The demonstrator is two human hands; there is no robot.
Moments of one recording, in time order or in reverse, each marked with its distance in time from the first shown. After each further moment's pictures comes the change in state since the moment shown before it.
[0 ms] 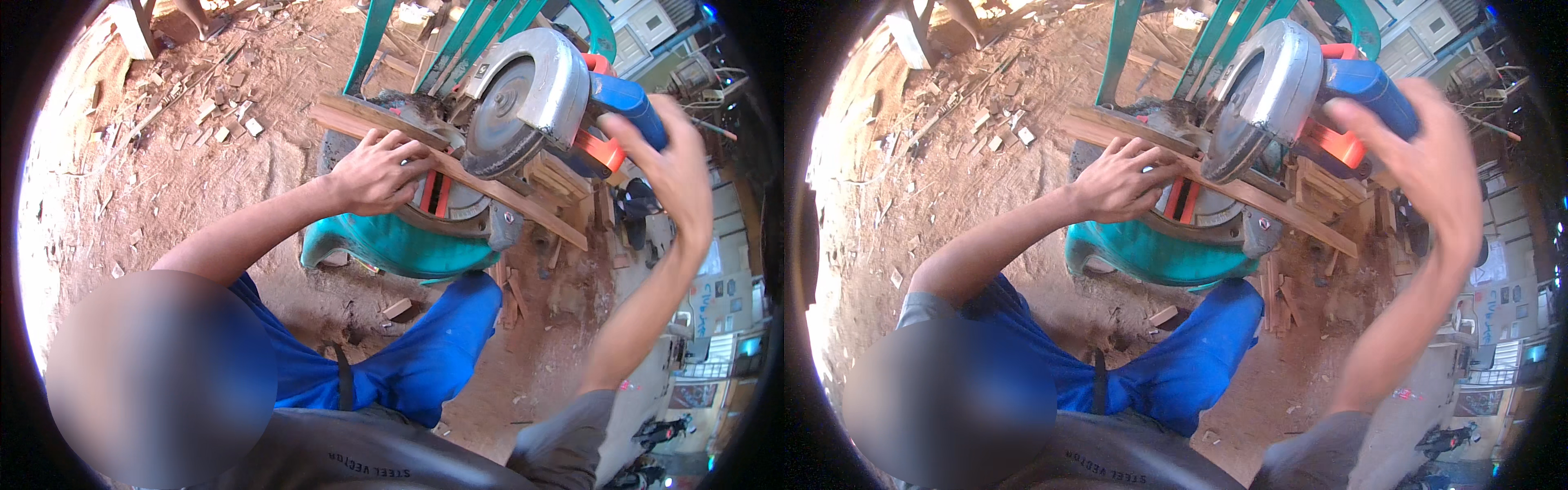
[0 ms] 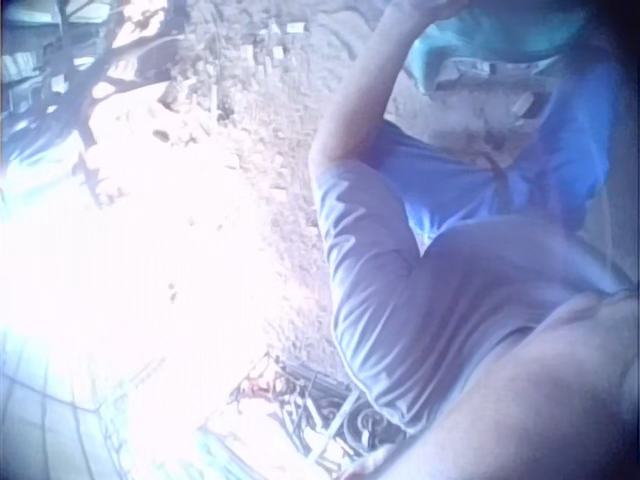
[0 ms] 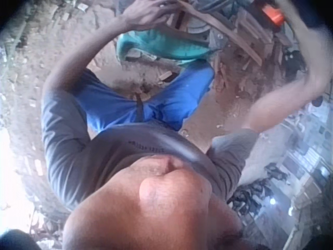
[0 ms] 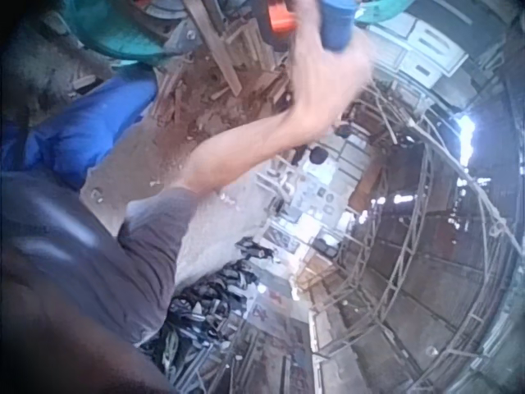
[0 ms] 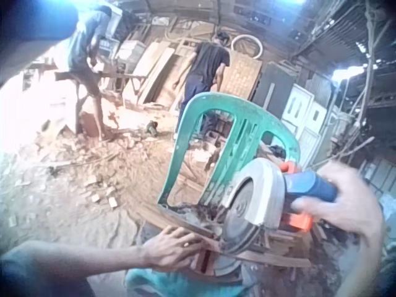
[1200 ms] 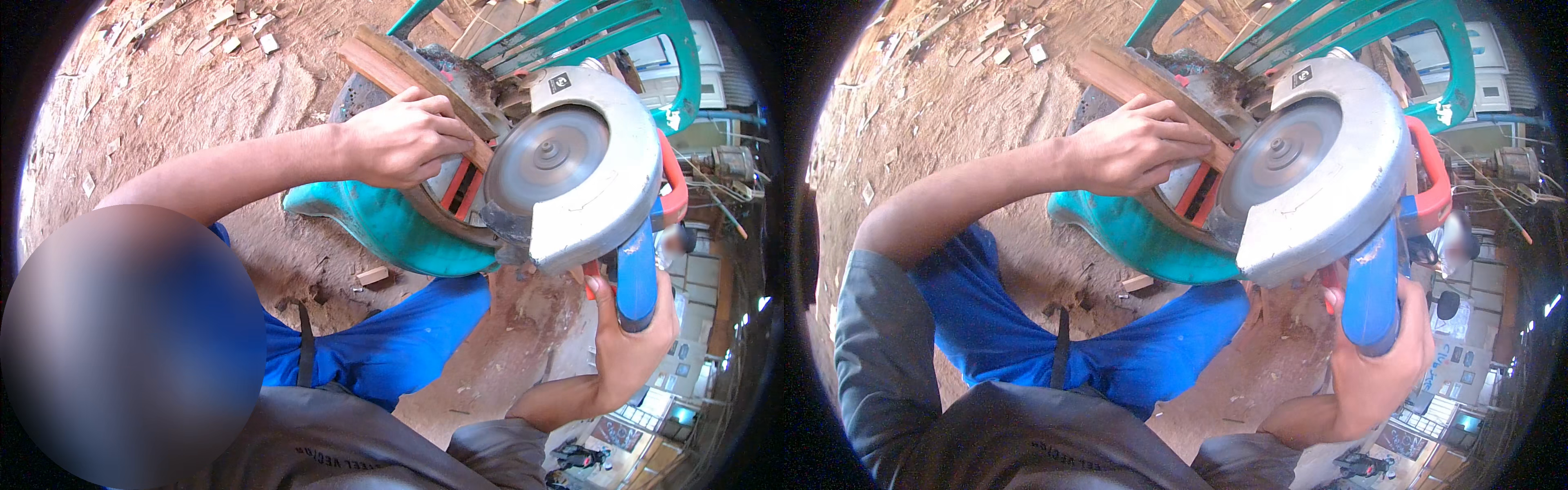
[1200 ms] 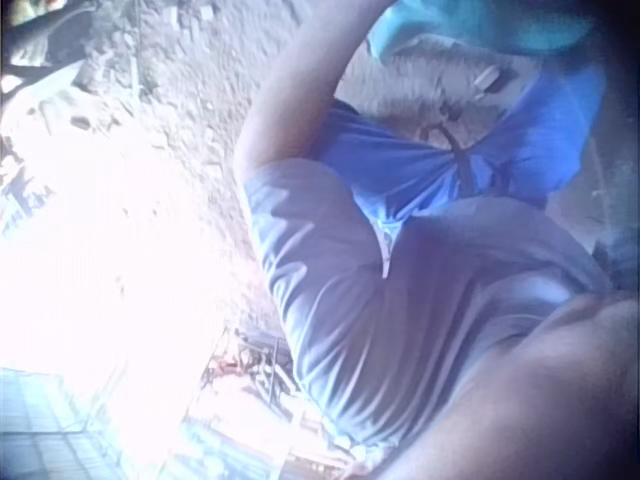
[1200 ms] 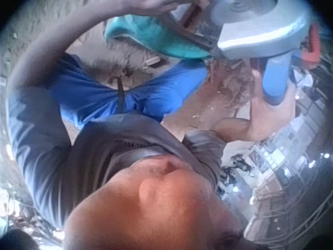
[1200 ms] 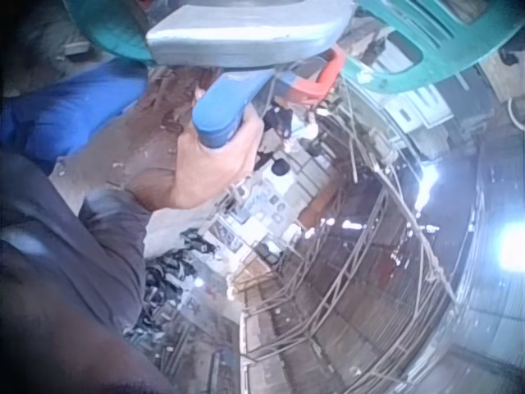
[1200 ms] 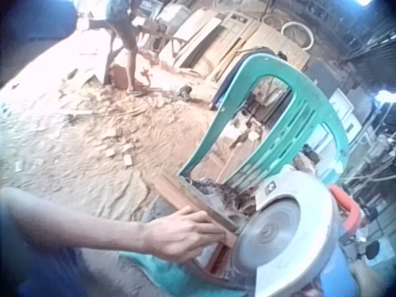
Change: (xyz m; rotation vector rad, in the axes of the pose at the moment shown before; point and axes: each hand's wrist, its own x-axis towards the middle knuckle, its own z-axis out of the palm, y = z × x) left_hand -0.004 -0.018 0.008 -0.169 0.092 -0.019; right_hand -0.071 -0.020 0.075 -0.099 0.130 -0.013
